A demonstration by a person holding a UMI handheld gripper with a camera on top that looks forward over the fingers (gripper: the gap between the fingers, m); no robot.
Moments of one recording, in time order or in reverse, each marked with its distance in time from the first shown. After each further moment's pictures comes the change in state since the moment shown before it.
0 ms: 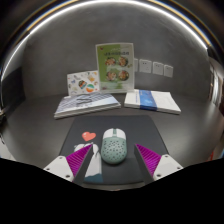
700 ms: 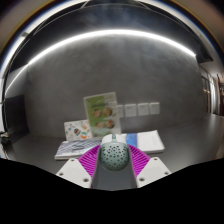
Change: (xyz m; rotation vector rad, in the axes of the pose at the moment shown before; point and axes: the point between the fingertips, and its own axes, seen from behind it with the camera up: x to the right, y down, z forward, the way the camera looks) arm 0.086 -0.149 -0.076 0.405 -0.033 0.082
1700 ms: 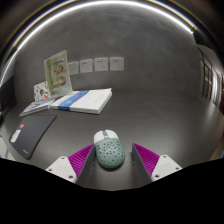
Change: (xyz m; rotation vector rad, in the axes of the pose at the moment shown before) arm 0.325 0.155 0.013 -0.364 0.019 -0.056
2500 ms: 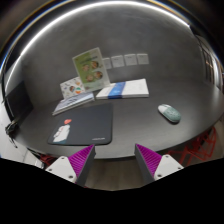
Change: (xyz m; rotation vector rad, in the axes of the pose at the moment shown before) arm -0.234 0.042 -0.129 -0.085 -0.113 0.133
